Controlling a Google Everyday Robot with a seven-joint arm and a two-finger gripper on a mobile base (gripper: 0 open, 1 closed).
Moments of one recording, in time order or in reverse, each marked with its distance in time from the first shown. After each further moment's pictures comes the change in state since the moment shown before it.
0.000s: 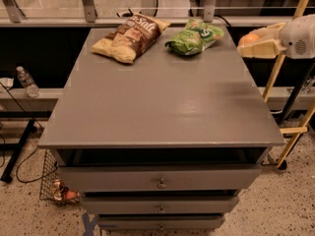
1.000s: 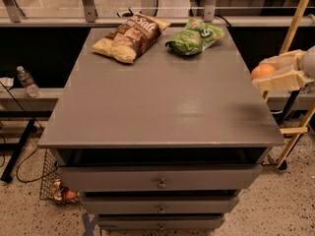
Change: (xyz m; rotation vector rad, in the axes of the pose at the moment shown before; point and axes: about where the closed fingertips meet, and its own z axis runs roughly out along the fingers) arm 0.046 0.071 -0.057 -0.160 0.080 -0.052
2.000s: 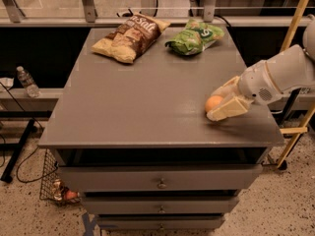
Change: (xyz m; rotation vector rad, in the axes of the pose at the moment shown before) arm 0.014 0.086 0.106 -0.259 0.247 -0.047
